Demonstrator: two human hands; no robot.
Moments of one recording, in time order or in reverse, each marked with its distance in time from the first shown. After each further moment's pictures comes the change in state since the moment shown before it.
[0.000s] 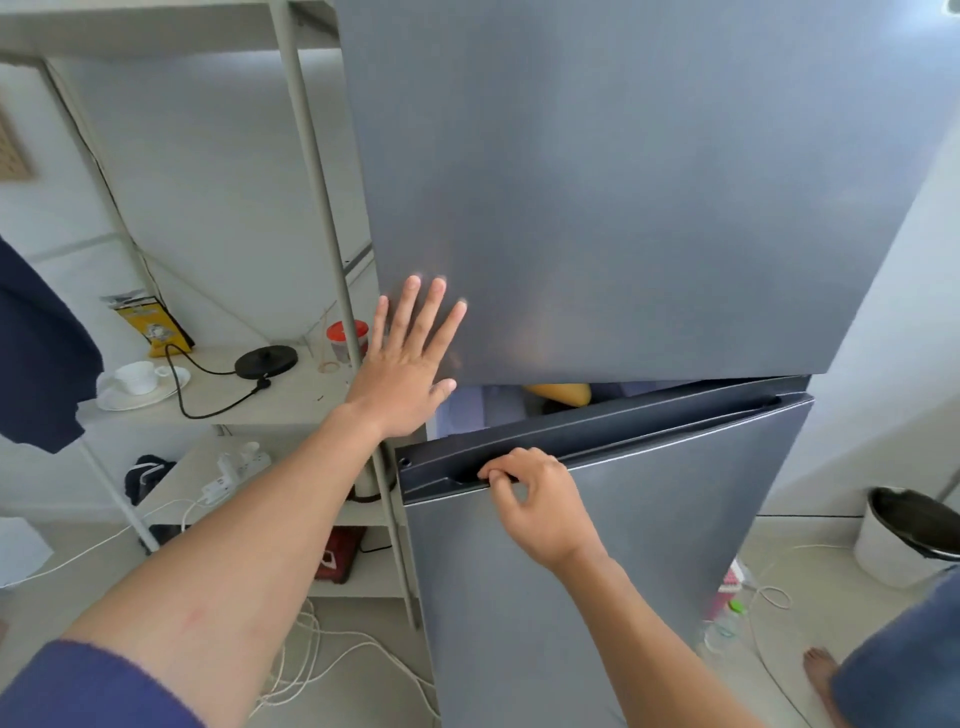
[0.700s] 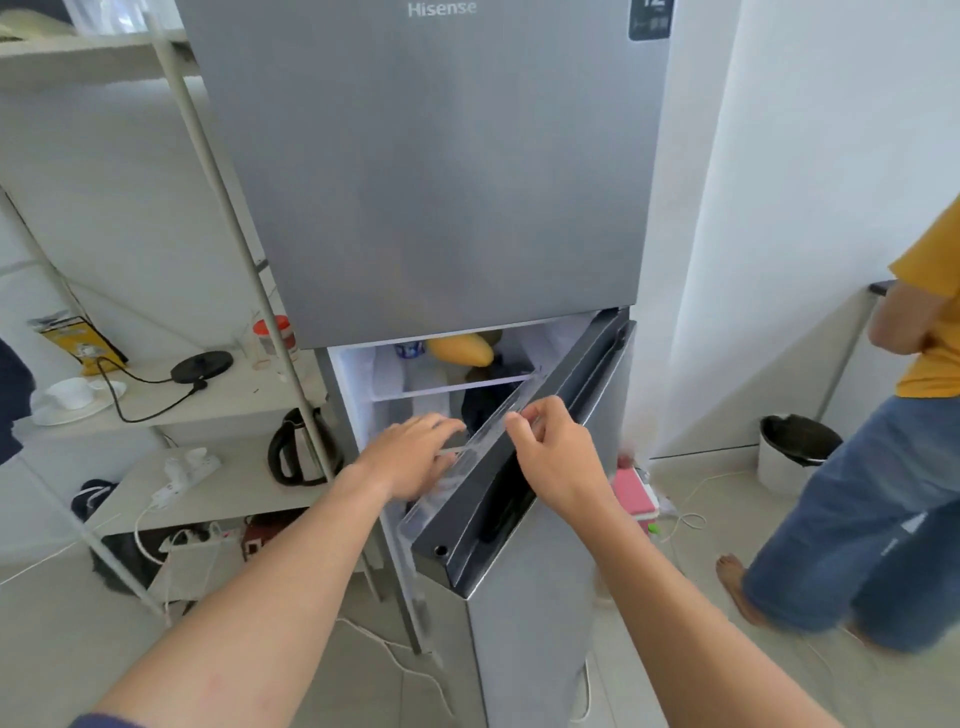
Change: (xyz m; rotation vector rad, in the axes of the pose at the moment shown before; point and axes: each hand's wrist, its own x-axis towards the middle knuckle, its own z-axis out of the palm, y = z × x) left_hand -0.099 0.190 -0.069 -0.379 -0.516 0.095; right_hand -0.140 -0.016 -0.154 0.149 0.153 0.475
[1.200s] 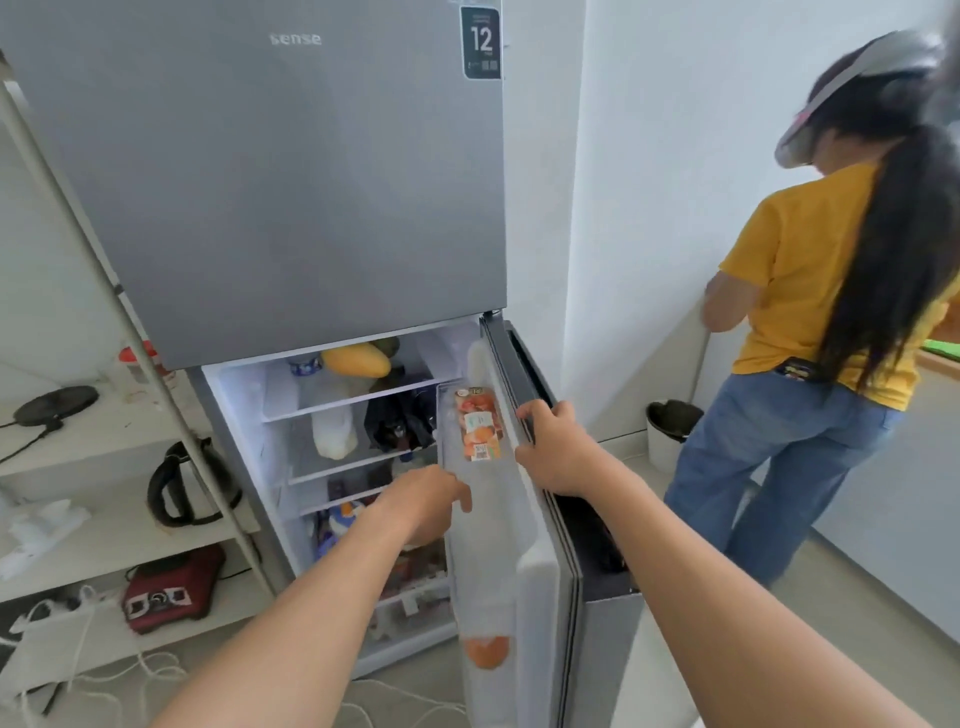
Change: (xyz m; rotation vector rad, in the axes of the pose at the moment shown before) left_hand 0.009 0.159 0.035 0.053 -0.212 0.190; right_hand -0.036 0.043 -0.132 -0.474 -0.133 0.163
